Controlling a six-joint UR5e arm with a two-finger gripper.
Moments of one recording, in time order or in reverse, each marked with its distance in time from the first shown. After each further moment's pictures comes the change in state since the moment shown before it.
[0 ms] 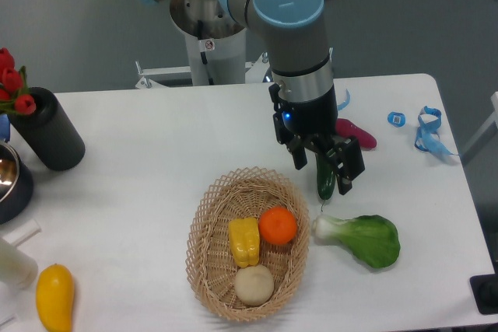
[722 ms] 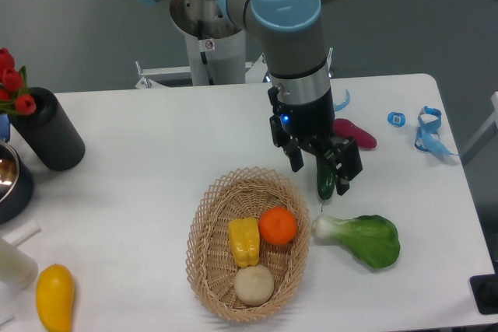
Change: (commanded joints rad) arm -0.006 0.000 -0.078 0.123 -0.008 -0.130
